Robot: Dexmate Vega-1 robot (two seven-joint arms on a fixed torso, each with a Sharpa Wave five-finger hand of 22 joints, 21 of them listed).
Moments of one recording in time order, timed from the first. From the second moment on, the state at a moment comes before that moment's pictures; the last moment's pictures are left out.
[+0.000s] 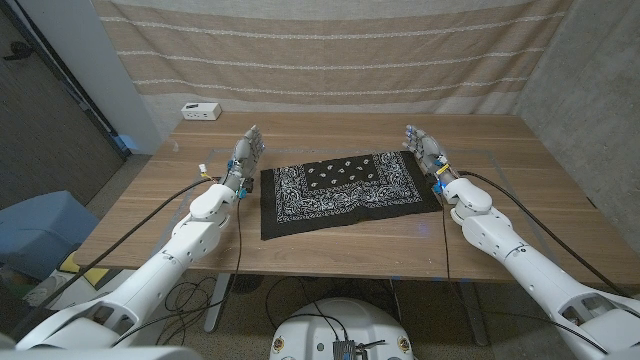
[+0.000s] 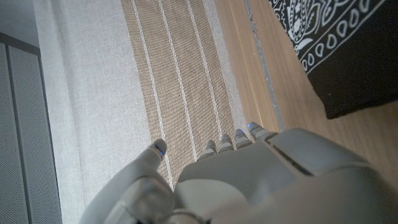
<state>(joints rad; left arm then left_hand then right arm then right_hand) 0.86 0.52 0.35 -1.28 -0.67 -0.30 -0.04 0.05 0.08 0.61 0.18 0.24 -0.17 0.02 0.17 0.17 -0.17 0.00 0.18 0.18 -0.17 0.00 0.17 0.17 -0.17 -0.01 0.26 0.19 -0.81 -0.50 -0.39 -1.27 0.64 0.28 0.06 0.38 0.20 0.43 0.09 0.19 0.18 -0.01 0.18 0.17 0.15 0.02 0.19 0.18 0.06 -0.04 0.21 0.20 0.09 -0.04 0.50 0.17</state>
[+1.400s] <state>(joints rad) 0.84 0.67 0.43 -1.32 -0.23 -0.37 0.15 0.21 0.13 0.65 -0.04 0.17 0.36 0.05 0.23 0.18 0.31 0.00 0.29 0.19 0.18 0.08 0.21 0.17 -0.02 0.20 0.29 0.20 -0.85 -0.65 -0.51 -1.59 0.19 -0.14 -0.36 0.49 0.11 0.40 -0.11 0.17 0.29 -0.01 0.20 0.18 0.23 0.06 0.21 0.19 0.18 0.03 0.23 0.19 0.19 0.08 0.44 0.17</state>
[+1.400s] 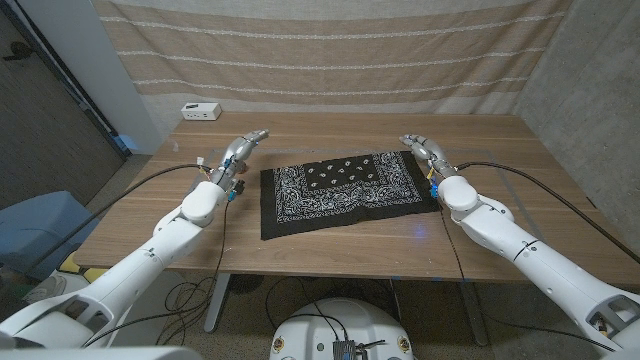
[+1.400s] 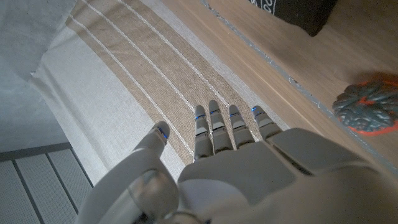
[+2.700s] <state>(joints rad) 0.89 0.89 0.56 -1.68 0.26 0.08 0.15 0.20 0.13 0.65 -0.08 0.18 0.50 0.07 0.21 0.18 0.46 0.03 0.27 0.19 0.35 0.02 0.22 0.18 0.13 0.02 0.31 0.20 -0.72 -0.64 -0.68 -1.64 -0.10 -0.57 -0.42 0.54 0.11 0.37 -0.14 0.17 0.25 -0.01 0.18 0.18 0.17 0.05 0.19 0.20 0.14 0.01 0.23 0.22 0.21 0.06 0.42 0.18</state>
